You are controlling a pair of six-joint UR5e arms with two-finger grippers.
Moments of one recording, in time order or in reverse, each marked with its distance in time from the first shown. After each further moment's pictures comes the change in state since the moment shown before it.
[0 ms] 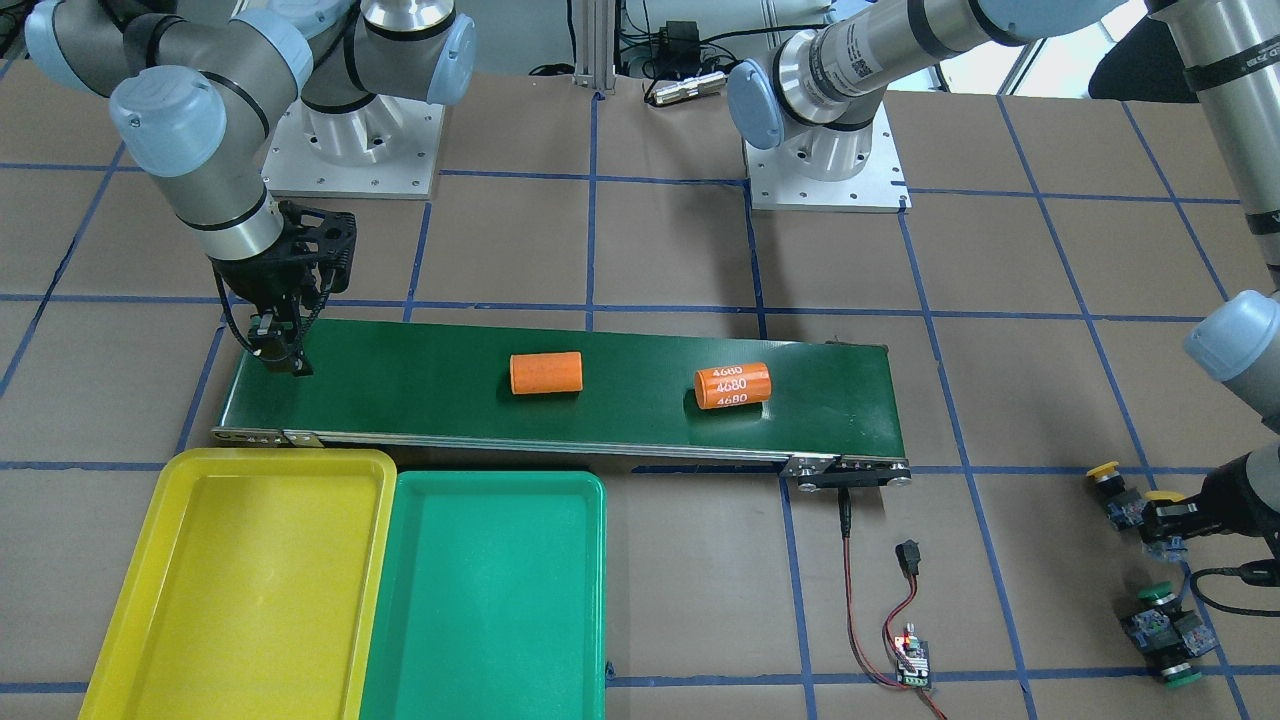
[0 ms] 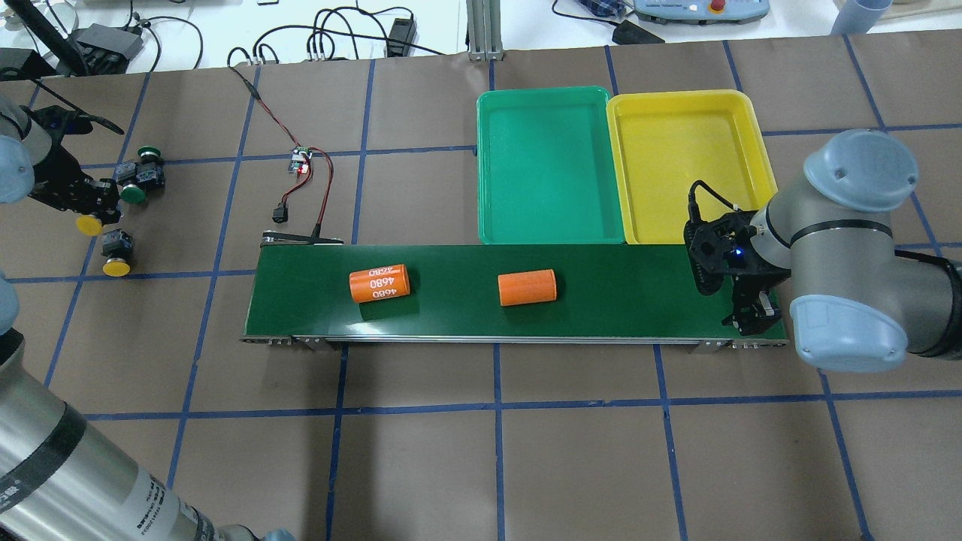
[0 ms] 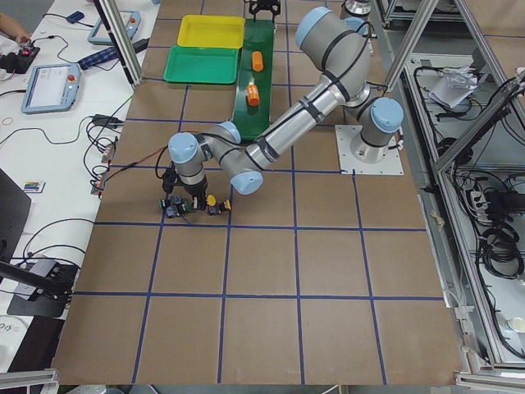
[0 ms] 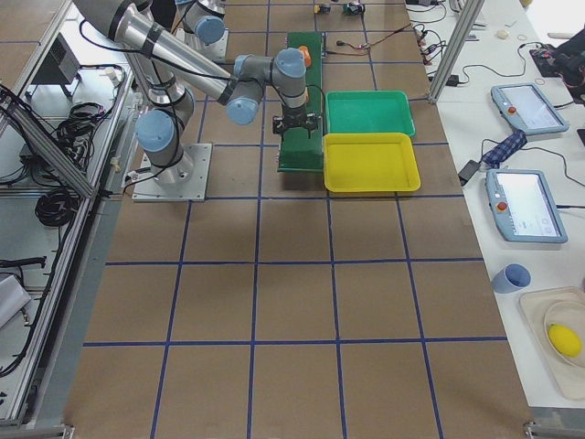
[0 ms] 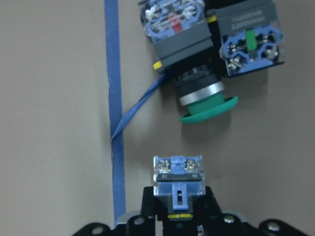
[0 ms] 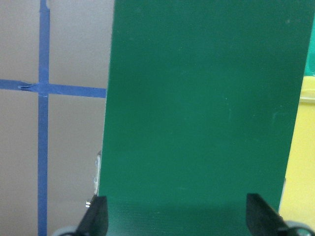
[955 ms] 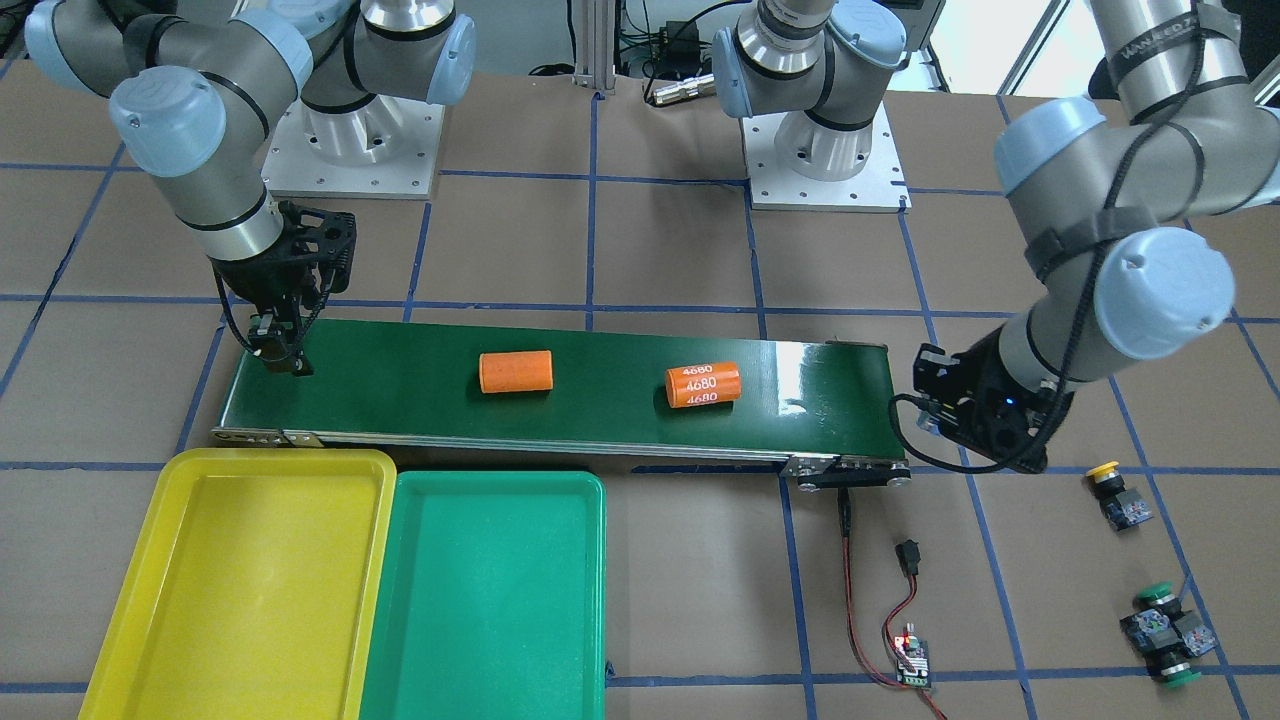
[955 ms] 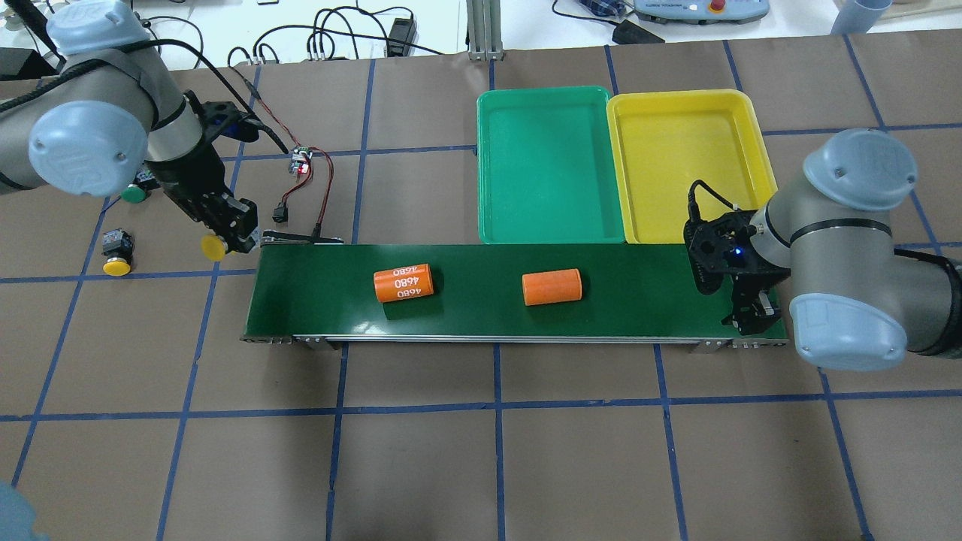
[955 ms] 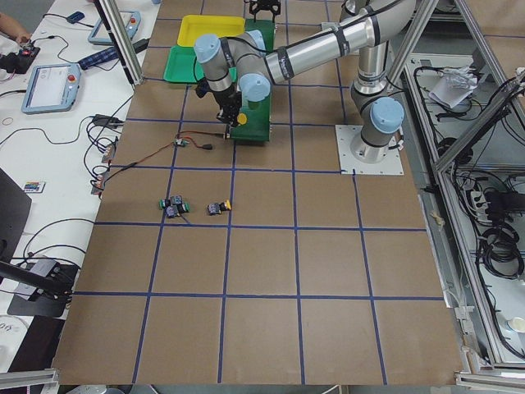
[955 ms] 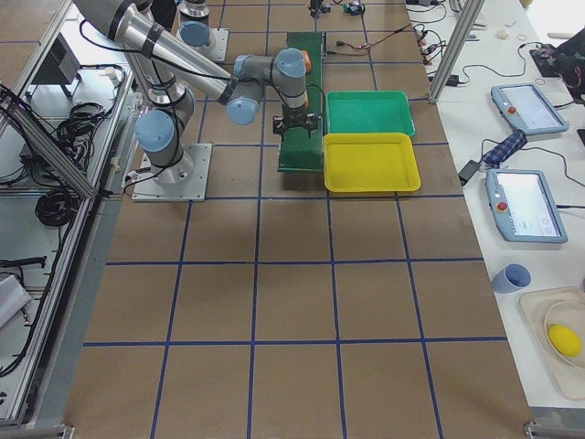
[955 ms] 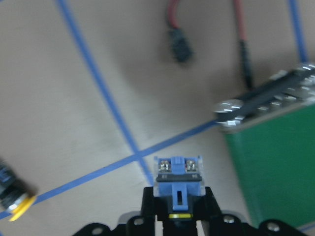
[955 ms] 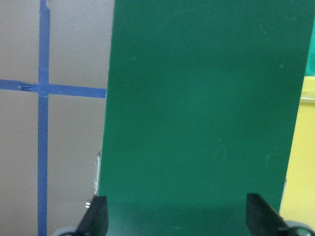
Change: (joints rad) left arm -0.350 0.325 -0.284 -0.231 -0.050 -0.037; right arm 0.000 0.001 0.000 0.000 0.000 0.000
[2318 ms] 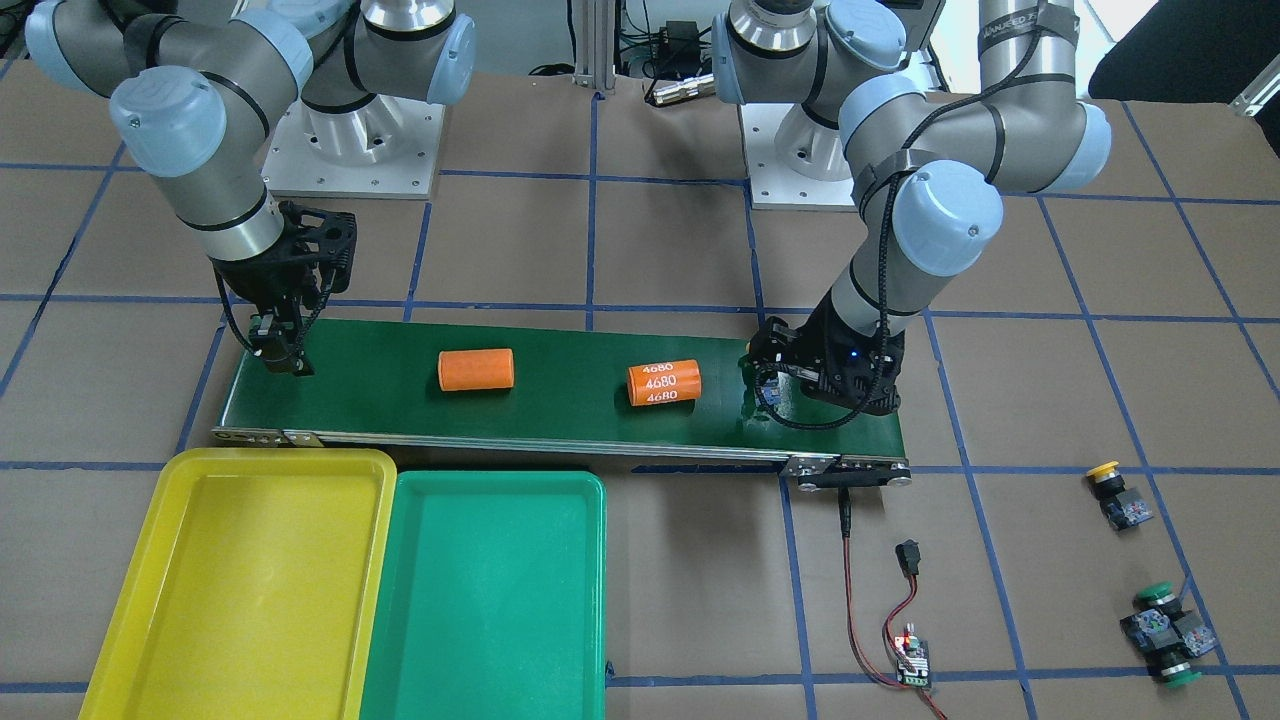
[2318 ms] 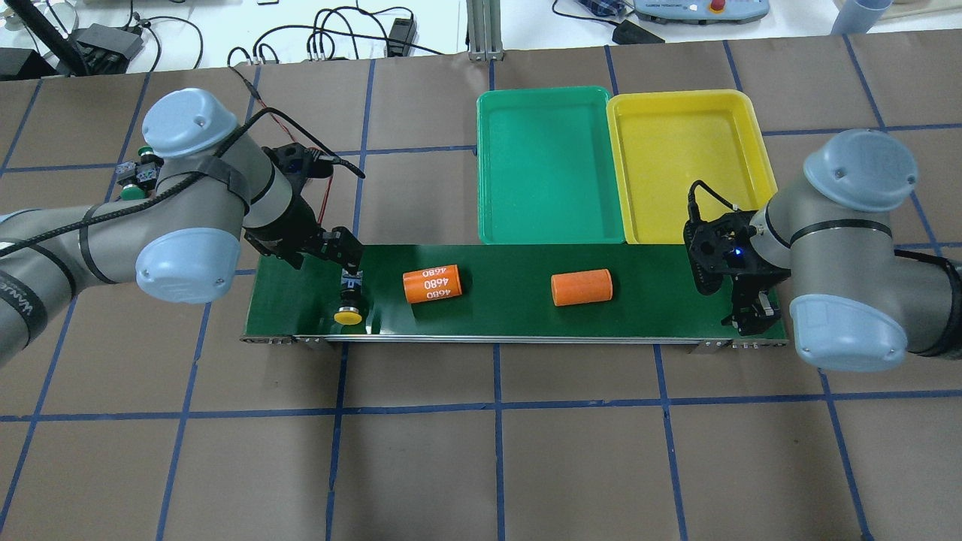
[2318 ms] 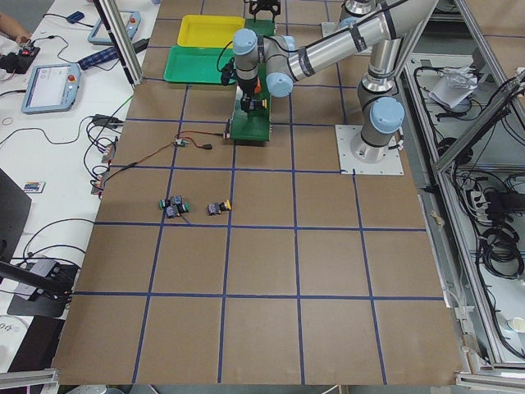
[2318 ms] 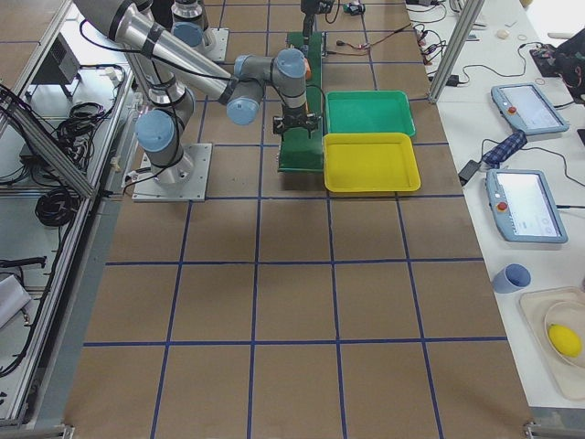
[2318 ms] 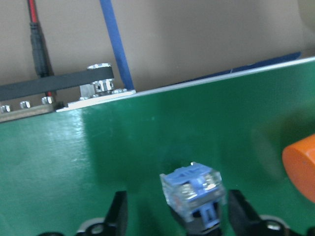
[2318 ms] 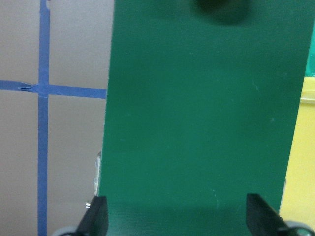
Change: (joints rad) left arm -0.103 0.058 -0.185 0.304 -0.137 -0.288; right arm 0.000 0.001 0.000 0.000 0.001 0.000
